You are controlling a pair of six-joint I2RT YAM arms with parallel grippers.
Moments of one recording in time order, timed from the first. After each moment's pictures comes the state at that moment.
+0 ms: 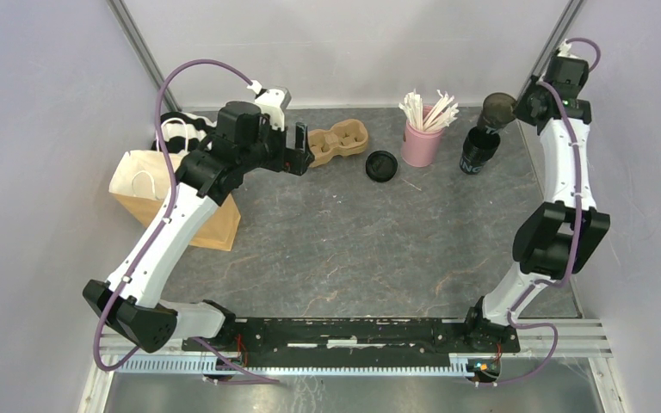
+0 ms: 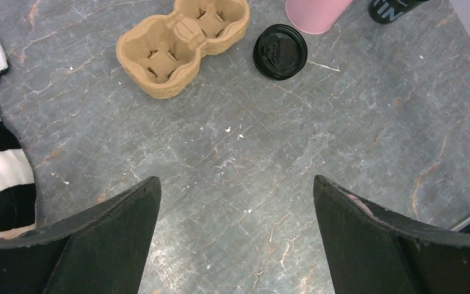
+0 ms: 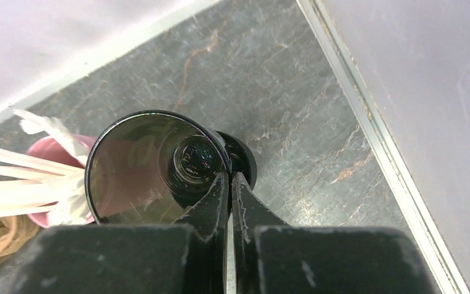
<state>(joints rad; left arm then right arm) -0.49 1.30 1.50 -0.70 0.06 -0.16 -0.26 1.79 1.81 -0.65 0.03 0.24</state>
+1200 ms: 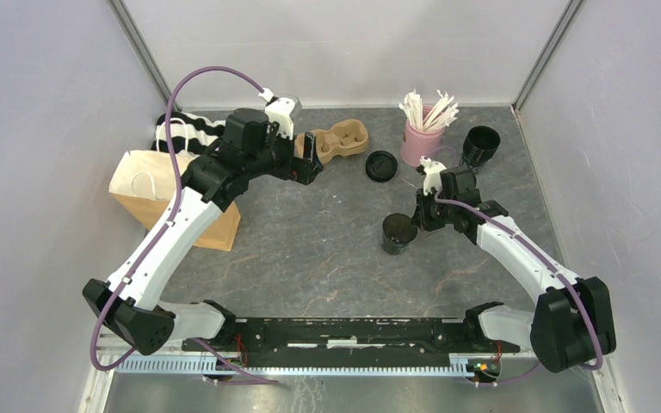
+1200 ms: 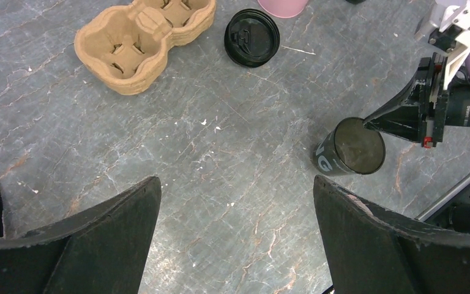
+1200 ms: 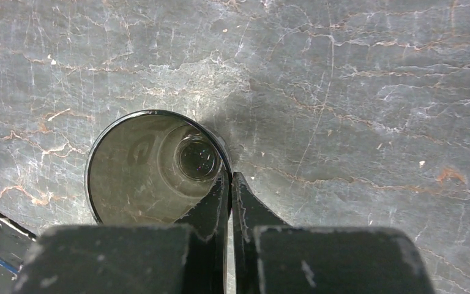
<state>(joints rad) -0.54 1.29 1.45 -0.68 0.11 -0.16 0.29 1.21 0.78 -0.41 -0.26 0.08</state>
